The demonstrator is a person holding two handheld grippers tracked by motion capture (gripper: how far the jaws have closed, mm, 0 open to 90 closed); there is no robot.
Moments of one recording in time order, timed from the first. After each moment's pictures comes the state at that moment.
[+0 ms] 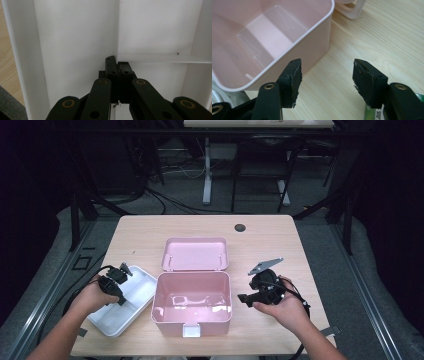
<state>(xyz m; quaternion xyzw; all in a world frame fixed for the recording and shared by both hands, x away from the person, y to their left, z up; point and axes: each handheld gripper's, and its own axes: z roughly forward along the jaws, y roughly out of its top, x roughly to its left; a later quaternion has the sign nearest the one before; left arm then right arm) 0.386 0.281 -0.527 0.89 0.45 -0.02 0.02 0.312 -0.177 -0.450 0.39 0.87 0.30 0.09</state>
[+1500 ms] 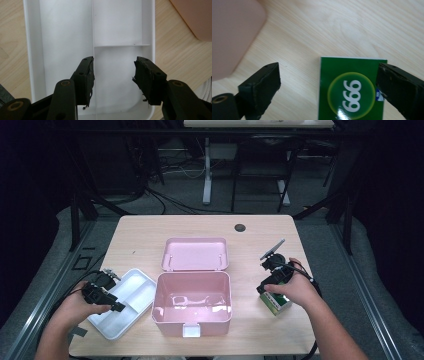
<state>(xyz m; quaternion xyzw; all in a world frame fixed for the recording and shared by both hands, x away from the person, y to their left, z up) 0.344 0.301 -0.494 0.90 0.42 0.01 0.14 0.376 -0.215 -0.465 0.49 0.86 0.10 0.08</state>
